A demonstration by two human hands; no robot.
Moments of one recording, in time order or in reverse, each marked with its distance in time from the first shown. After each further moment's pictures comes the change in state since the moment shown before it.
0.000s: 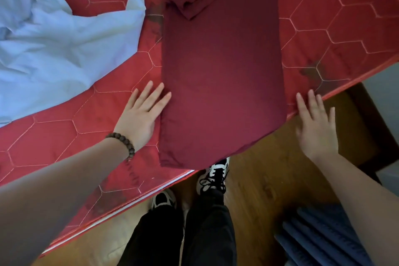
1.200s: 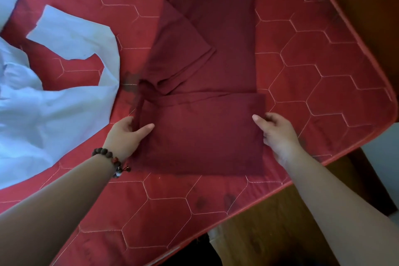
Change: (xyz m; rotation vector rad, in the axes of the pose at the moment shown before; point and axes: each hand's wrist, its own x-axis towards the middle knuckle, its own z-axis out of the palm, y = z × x) left_hand 0.150 -0.017 -0.018 -1.079 -0.013 -0.862; right_hand 0.174 -0.054 -0.076 1.359 -0.198 0.495
